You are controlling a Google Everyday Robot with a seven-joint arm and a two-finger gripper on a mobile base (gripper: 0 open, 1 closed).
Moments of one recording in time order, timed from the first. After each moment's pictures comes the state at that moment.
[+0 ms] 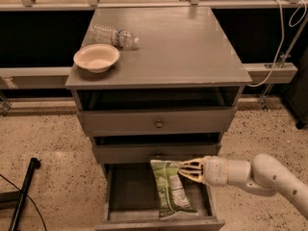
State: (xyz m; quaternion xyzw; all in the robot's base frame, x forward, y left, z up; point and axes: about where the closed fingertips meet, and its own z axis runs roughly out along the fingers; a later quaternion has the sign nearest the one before) arm 0.488 -0.101 0.571 -0.66 0.43 0.20 0.58
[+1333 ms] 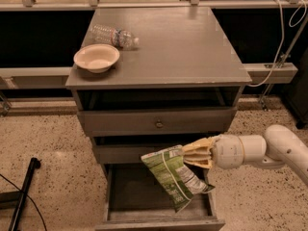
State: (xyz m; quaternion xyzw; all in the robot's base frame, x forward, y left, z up) arm 0.452 -0.091 0.714 -0.69 0.22 0.23 0.65
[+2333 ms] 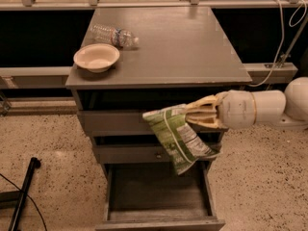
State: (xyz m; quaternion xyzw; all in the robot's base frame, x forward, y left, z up) arm 0.495 -0.090 0.834 -0.74 0.24 0.14 0.62
